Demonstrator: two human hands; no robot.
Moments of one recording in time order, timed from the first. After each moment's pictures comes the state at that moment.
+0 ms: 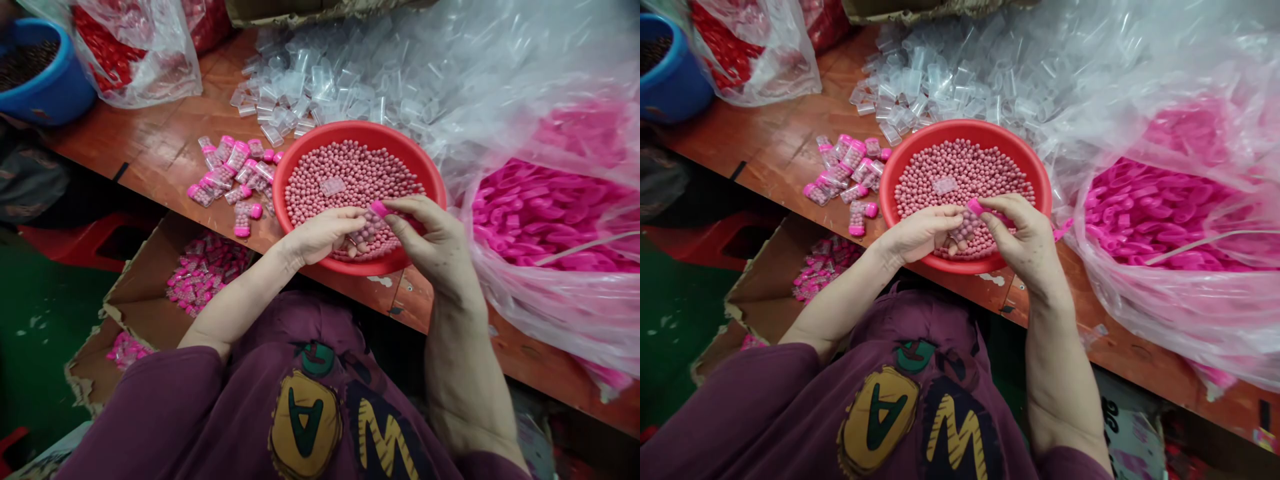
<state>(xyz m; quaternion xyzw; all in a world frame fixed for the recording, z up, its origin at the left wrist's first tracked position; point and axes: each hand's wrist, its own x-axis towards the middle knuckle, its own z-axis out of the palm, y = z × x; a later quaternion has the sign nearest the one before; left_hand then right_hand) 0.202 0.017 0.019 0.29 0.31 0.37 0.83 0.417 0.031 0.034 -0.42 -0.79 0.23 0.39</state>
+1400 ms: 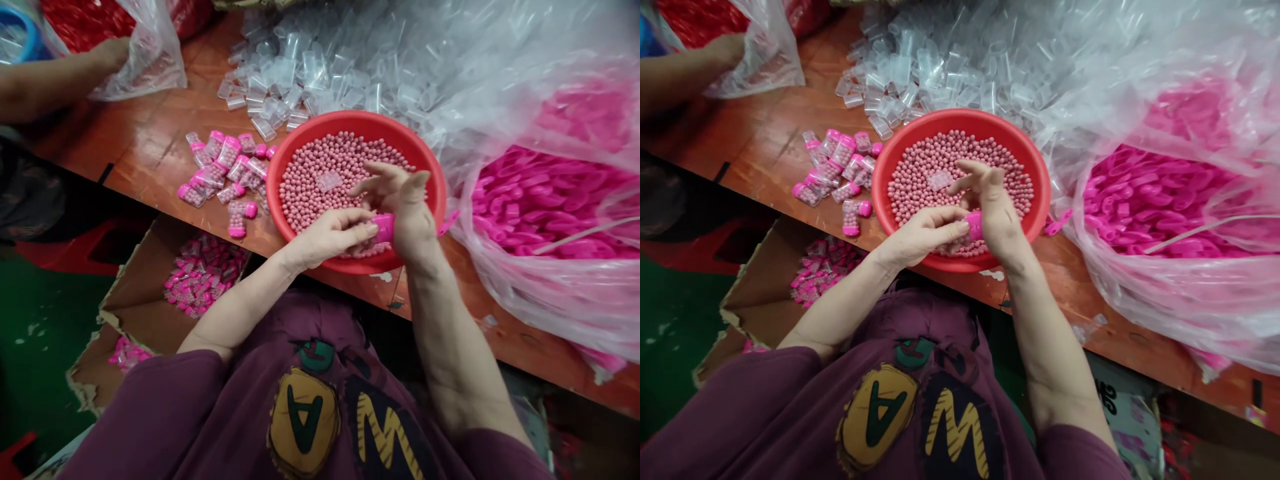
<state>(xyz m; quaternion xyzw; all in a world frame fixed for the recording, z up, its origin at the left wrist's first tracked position) 0.209 0.008 0.016 0.39 0.31 0.41 0.76 0.372 0.046 0.032 -0.41 -0.65 0.47 0.44</state>
